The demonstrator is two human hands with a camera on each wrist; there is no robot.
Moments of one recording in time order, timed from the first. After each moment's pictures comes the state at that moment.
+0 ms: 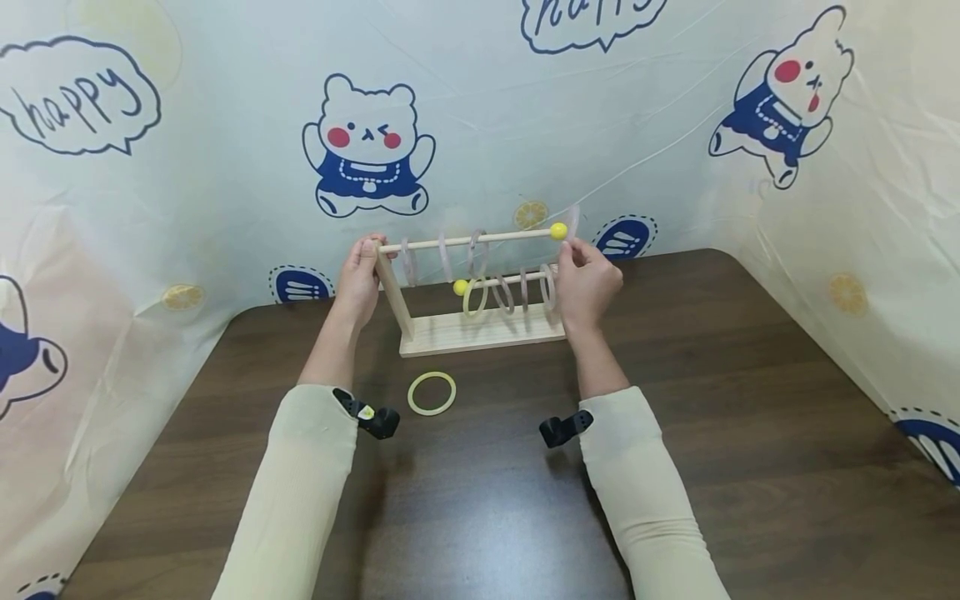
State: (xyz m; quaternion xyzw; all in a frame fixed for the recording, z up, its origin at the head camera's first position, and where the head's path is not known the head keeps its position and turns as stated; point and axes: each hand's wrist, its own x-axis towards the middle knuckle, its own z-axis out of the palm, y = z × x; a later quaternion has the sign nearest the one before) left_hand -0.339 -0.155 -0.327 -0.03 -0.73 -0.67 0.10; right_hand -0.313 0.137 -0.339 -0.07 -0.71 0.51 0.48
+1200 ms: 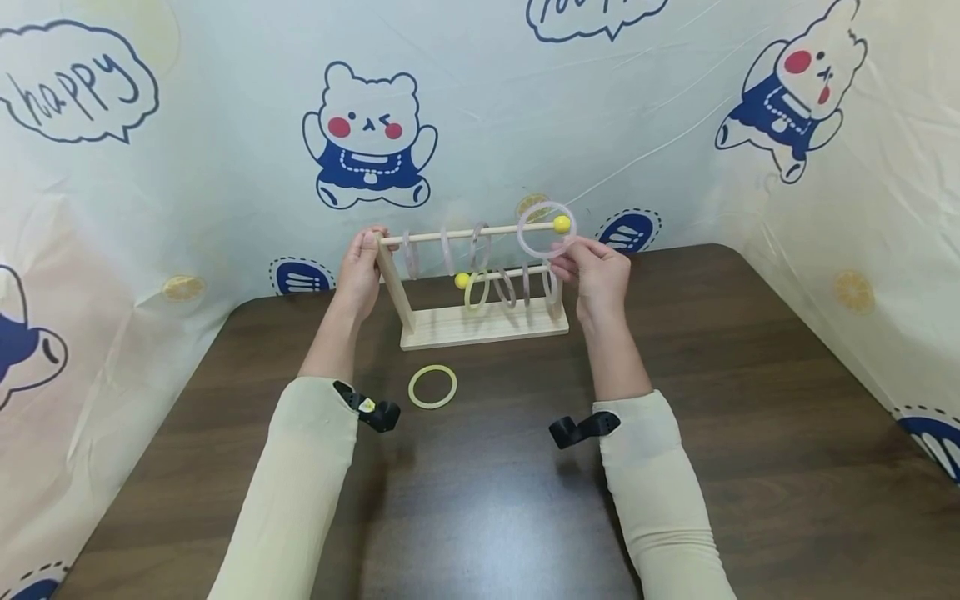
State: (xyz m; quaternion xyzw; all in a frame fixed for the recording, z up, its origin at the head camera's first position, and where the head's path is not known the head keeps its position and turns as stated) left_hand -0.340 -0.156 -0.327 -0.03 -0.74 -0.67 0.10; right_hand -0.297 0.152 -0.325 -0.02 -0.46 0.87 0.16
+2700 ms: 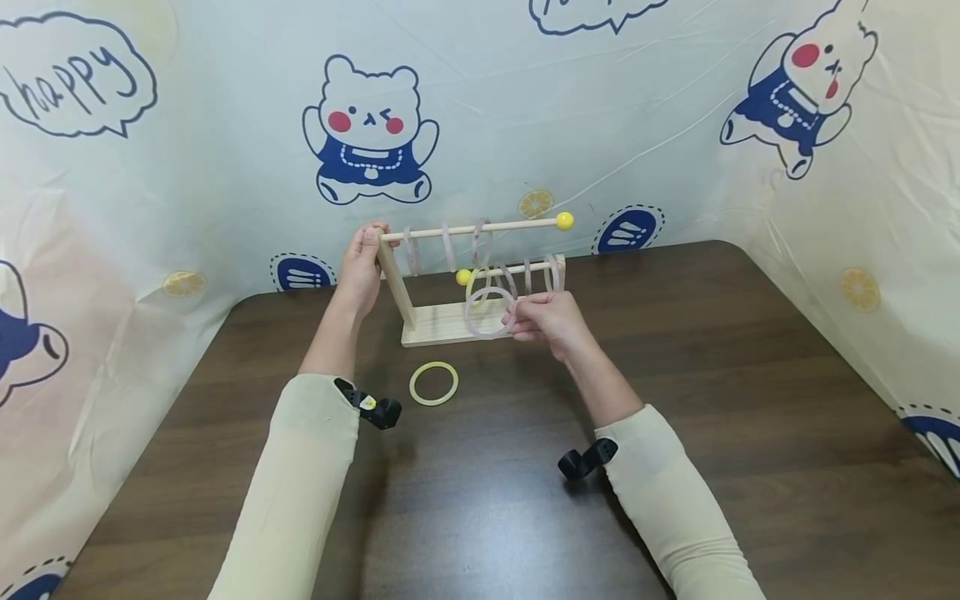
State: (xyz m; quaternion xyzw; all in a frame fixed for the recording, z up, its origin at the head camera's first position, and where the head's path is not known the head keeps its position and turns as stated) left_hand -0.342 -0.155 -0.327 -0.04 -0.74 -0.67 0.11; right_hand -0.286 0.124 -0.372 0.05 -0.63 0.77 -0.09
